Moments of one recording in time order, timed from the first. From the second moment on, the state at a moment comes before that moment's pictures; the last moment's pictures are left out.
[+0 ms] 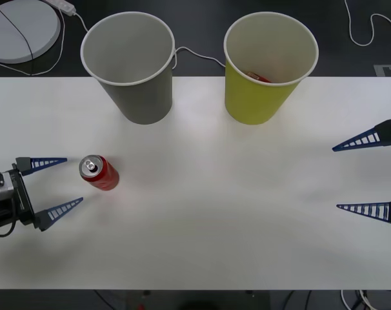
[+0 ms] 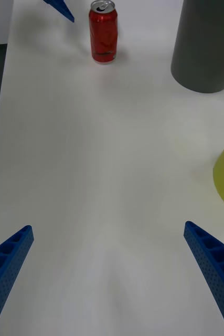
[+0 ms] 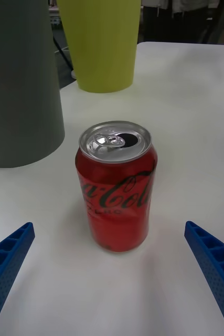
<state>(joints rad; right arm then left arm) -0.01 -0.84 -0.38 -1.88 1.46 -1.57 -0.15 -0.28 0.89 -0.41 -0.71 -0.49 -1.32 -0.89</state>
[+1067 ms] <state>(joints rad) -0.01 -0.84 -0.38 -1.88 1.46 -1.57 -0.15 -0.36 0.71 -0.41 -0.63 -0.48 -1.25 -0.93</state>
